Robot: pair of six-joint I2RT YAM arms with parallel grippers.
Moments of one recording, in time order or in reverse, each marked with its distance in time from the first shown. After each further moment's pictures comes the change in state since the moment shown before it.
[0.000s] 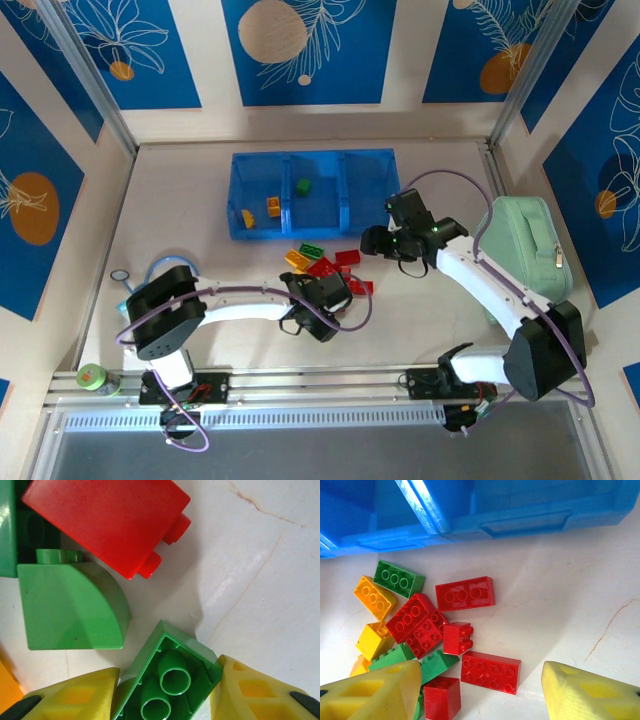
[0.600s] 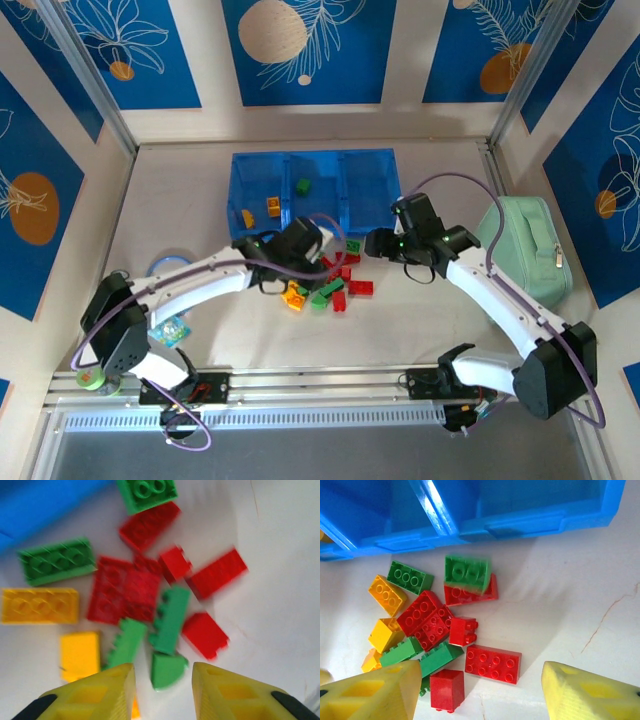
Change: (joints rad) left arm 0.281 -0.218 0.131 -0.022 0.028 0.019; right arm -0.003 -0.102 -0.039 -0.008 -0.001 0.007
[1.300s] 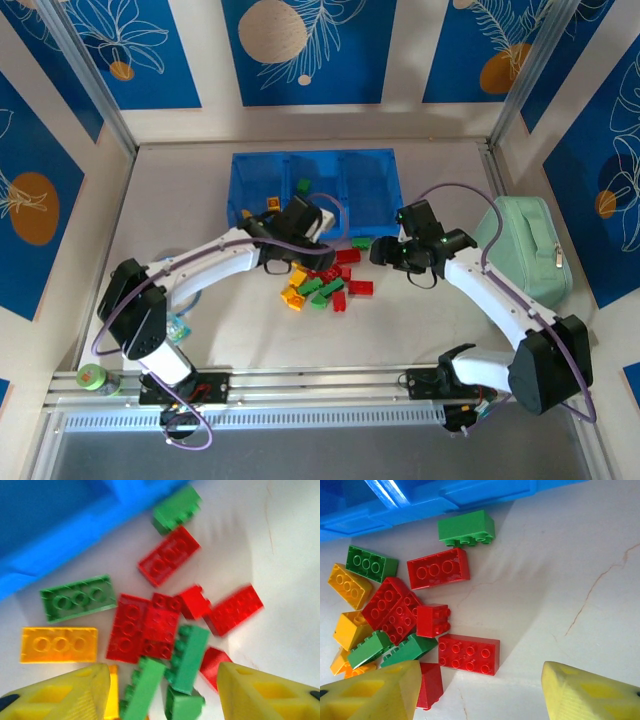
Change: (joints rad) left arm 0.024 0.115 0.092 -0.006 0.043 0.049; right arm -0.052 0.035 -0.071 0.008 -0.035 -0.001
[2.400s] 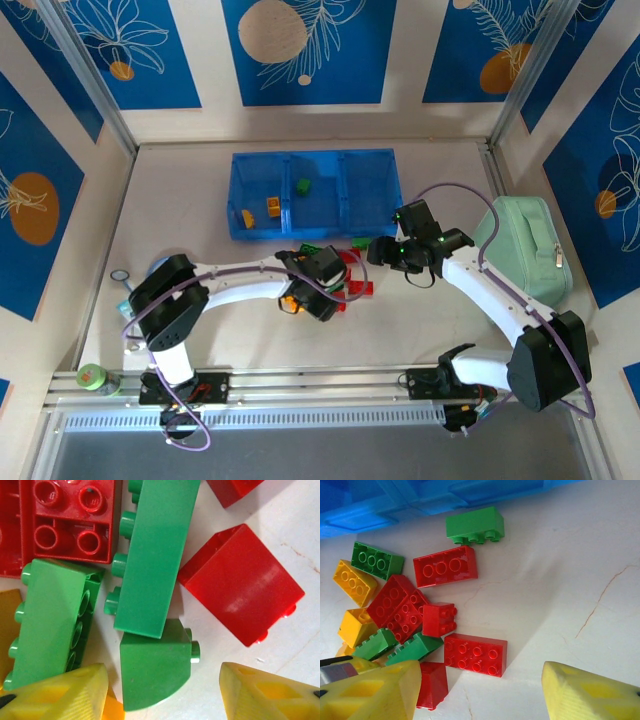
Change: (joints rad) left arm -0.166 0.150 -0.126 -0.025 -0.070 -0.031; right arm 0.008 0.015 0.000 0.016 -0.018 0.001
